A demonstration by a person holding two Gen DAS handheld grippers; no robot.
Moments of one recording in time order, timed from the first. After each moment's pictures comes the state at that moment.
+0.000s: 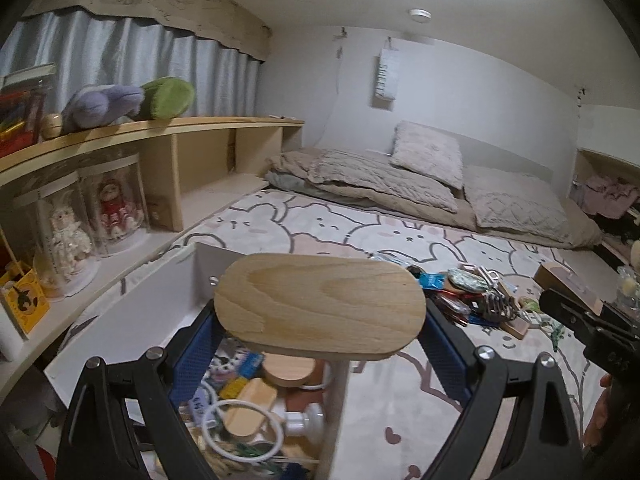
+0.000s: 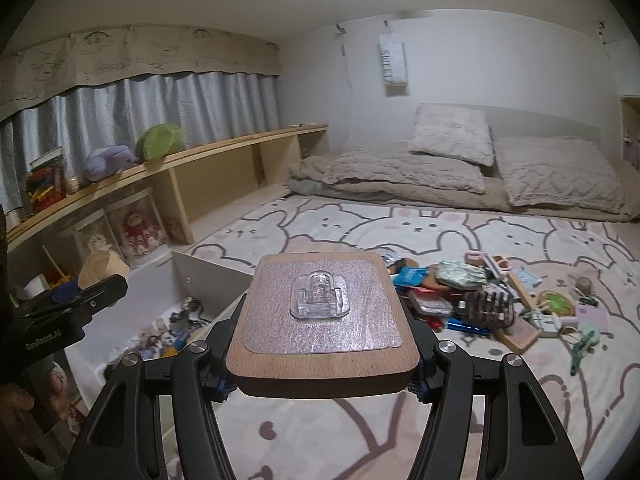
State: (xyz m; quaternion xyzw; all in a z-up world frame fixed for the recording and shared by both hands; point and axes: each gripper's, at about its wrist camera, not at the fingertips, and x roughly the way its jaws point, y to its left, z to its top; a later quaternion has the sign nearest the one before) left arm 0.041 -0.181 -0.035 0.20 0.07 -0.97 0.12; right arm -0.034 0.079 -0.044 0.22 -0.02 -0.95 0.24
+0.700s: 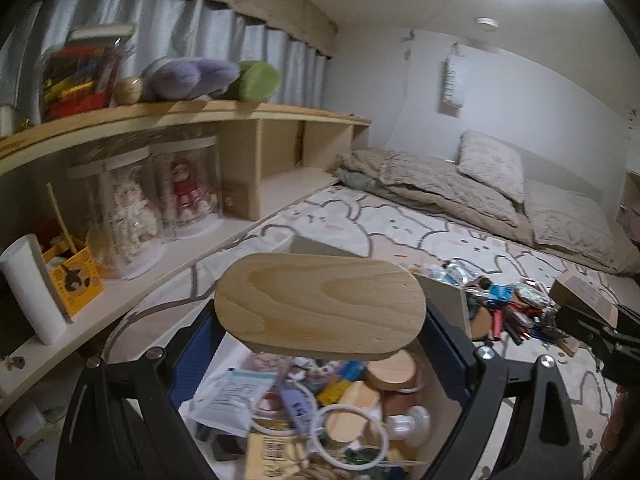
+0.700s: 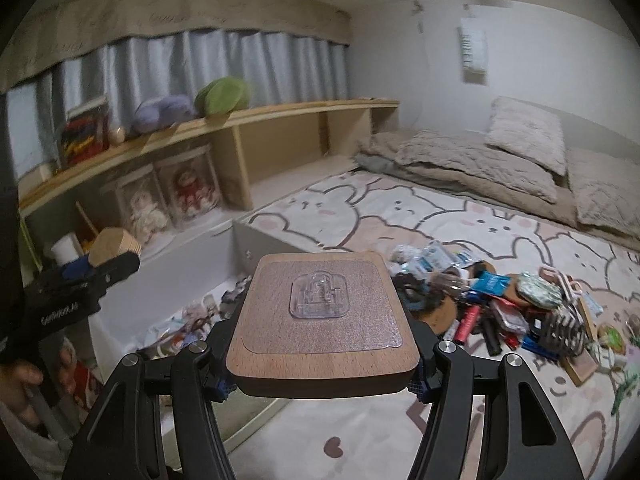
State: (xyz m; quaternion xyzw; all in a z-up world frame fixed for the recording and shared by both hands) left arm 0.062 -0.272 -0.051 0.21 0.10 -0.95 0.21; right arm -0.046 -0.019 -0.048 0.25 0.04 -0.91 0.34
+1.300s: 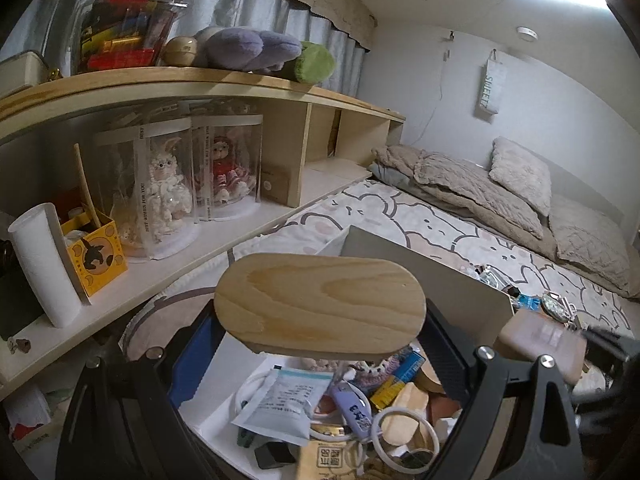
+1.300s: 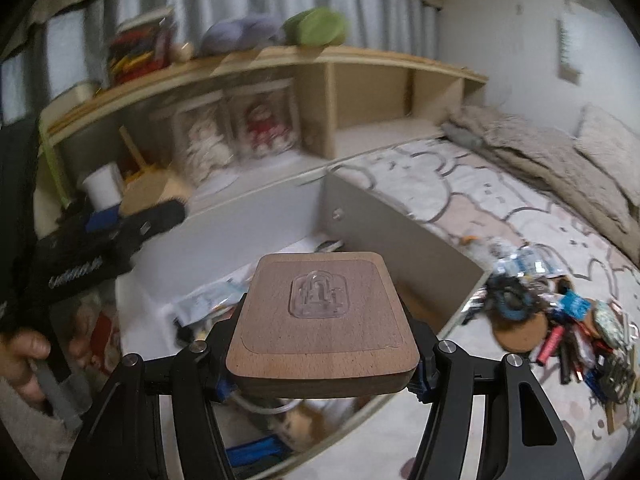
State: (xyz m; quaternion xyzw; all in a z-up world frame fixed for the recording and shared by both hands) left arm 0.073 -0.325 -0.067 0.22 0.13 -0.94 0.24; right arm -0.035 -0.128 -0.074 0.31 0.13 -0.83 0.44
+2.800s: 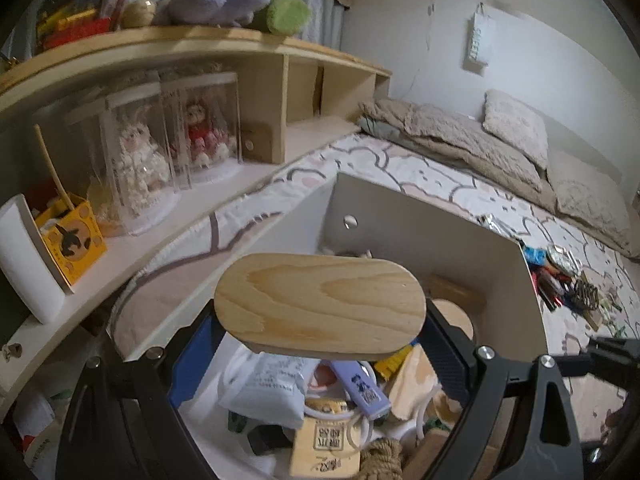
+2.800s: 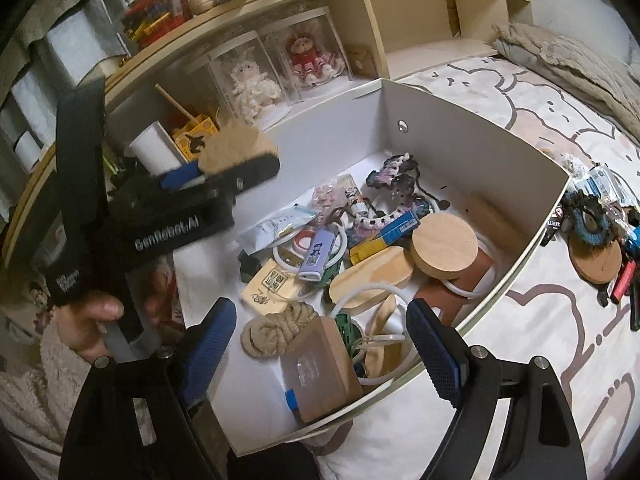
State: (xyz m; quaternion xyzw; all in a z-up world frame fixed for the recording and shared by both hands) left arm 0.046 -0.321 -0.098 0.30 0.11 -0.92 0.21; right arm -0.035 -0.122 -0.101 0.44 0.09 -0.74 0.50
